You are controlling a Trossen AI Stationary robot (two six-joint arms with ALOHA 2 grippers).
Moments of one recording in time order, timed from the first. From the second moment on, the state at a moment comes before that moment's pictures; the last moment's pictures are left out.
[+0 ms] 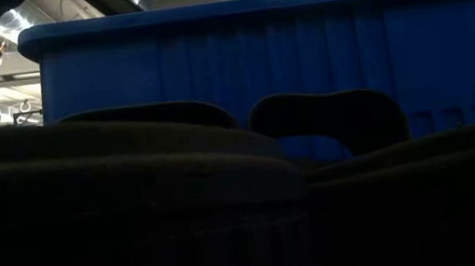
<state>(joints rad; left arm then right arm) 0.41 2.01 1.35 -0.36 -0.58 0.45 0.32 0.48 0.55 -0.31 0.73 0.07</state>
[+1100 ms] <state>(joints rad) 0.35 1.95 1.36 -0.51 -0.62 0.29 0.32 0.48 0.55 -0.32 0.73 0.07</state>
